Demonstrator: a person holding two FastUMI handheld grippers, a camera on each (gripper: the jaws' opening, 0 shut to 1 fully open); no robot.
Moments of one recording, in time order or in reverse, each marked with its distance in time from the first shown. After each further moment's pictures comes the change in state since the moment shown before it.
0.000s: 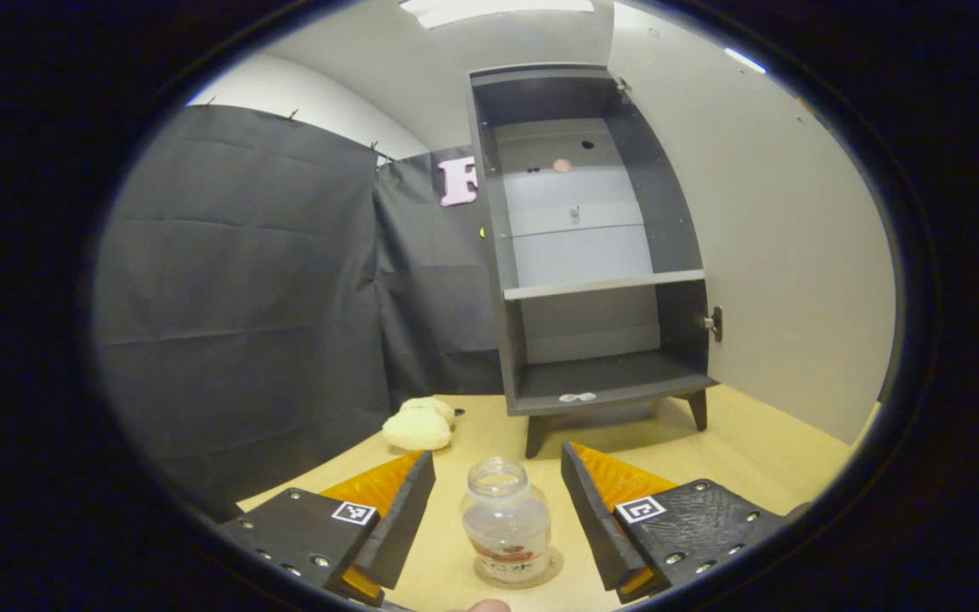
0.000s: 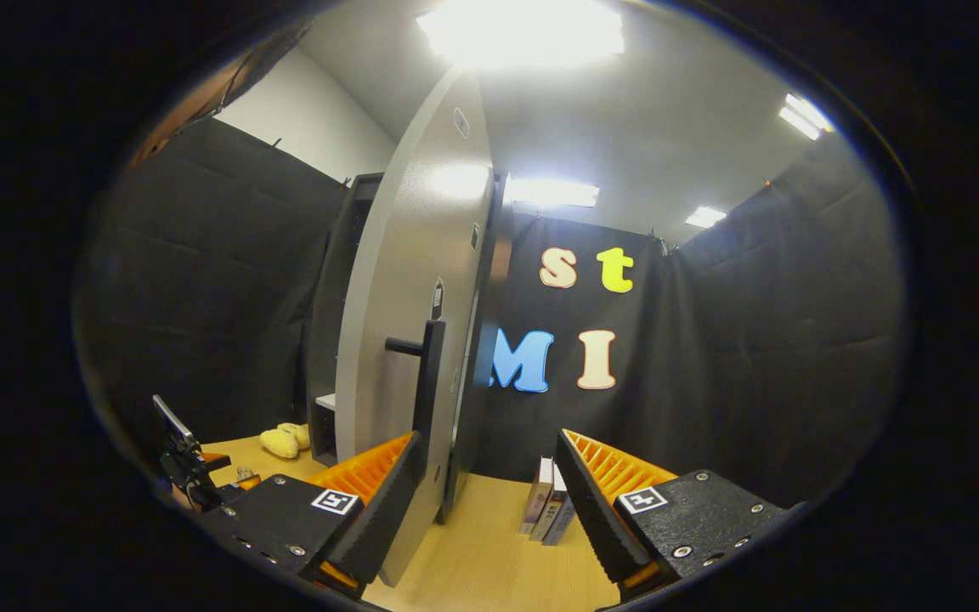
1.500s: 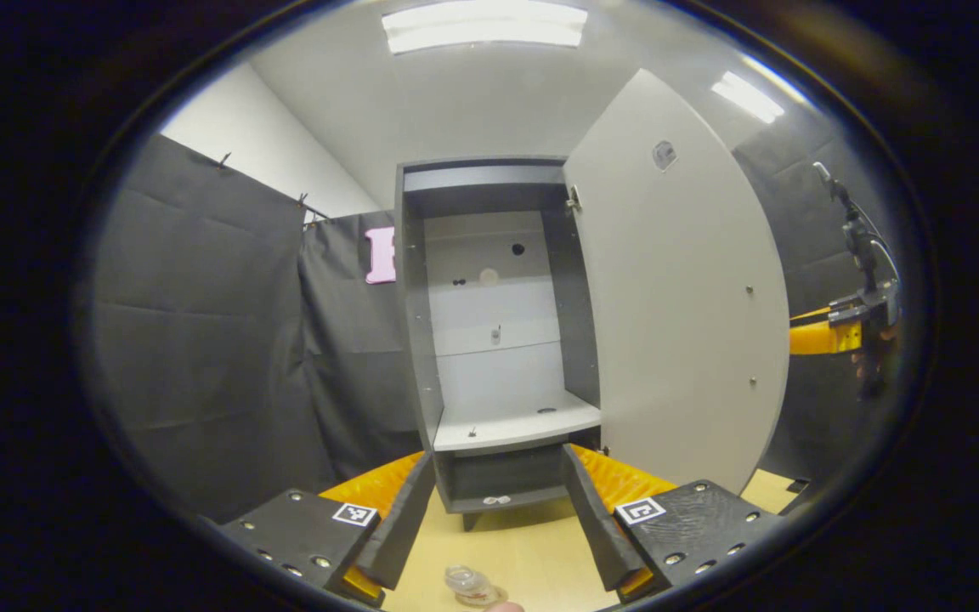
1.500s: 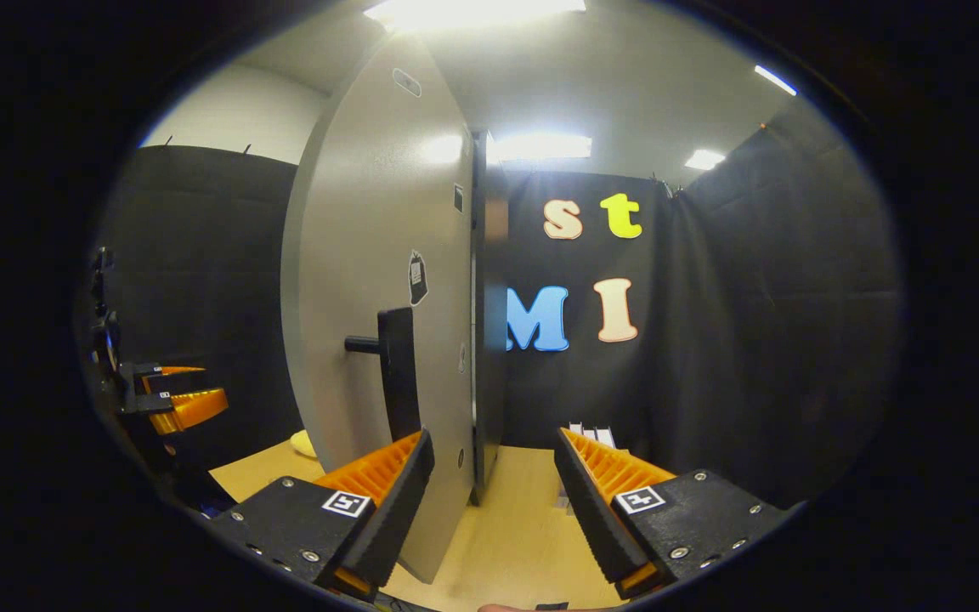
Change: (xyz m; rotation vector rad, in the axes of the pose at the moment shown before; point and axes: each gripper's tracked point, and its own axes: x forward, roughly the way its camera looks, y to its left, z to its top) left arm -0.059 -0.035 0.259 -0.011 -0.113 -0.305; right arm 0.033 0.013 -0.013 0.114 0.152 0.054
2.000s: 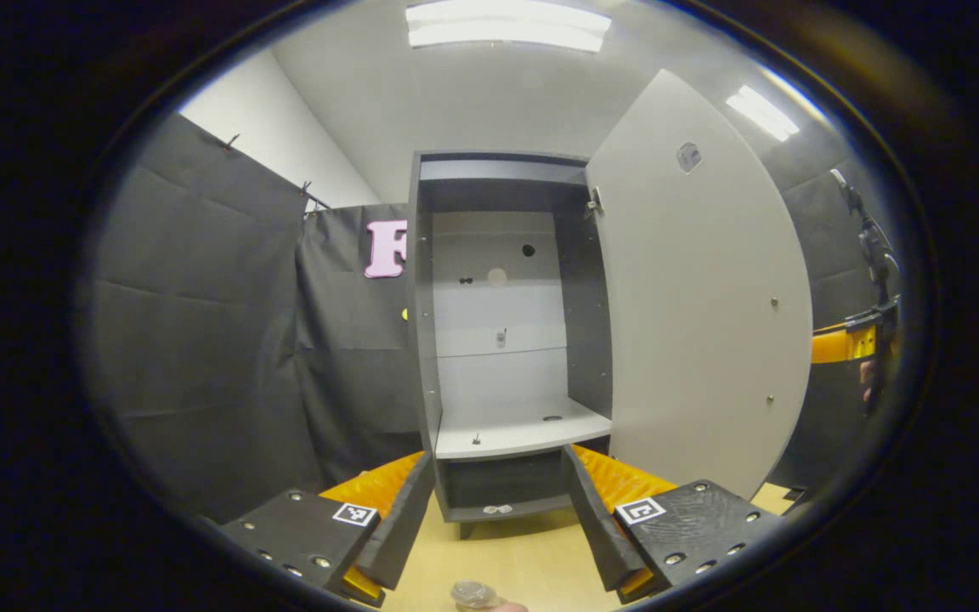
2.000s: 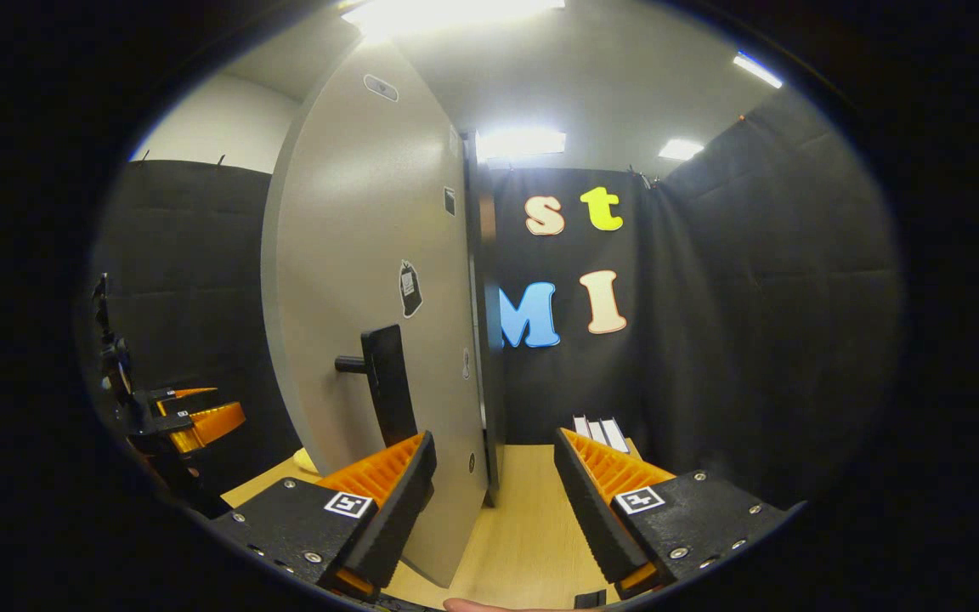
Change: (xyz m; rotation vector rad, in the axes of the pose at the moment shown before) left arm 0.042 0.036 -0.008 -0.074 -0.014 -0.039; right arm 0.008 0.045 0.009 0.081 0.010 -0.044
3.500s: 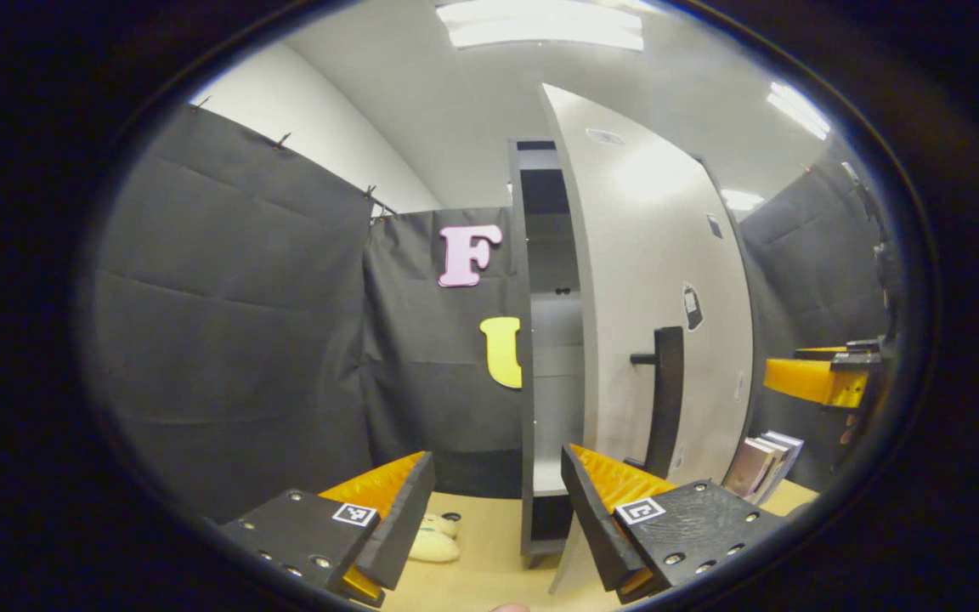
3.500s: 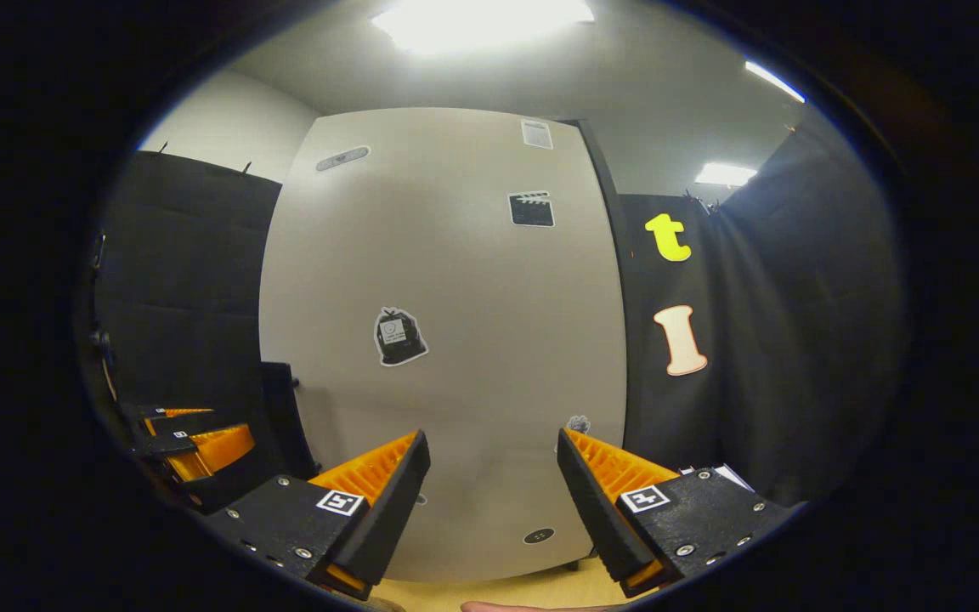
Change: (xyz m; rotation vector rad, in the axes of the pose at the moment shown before) left arm 0.067 0.131 0.009 0.005 -0.034 0.273; right arm 0.130 0.105 0.007 -0.043 -0.143 0.068
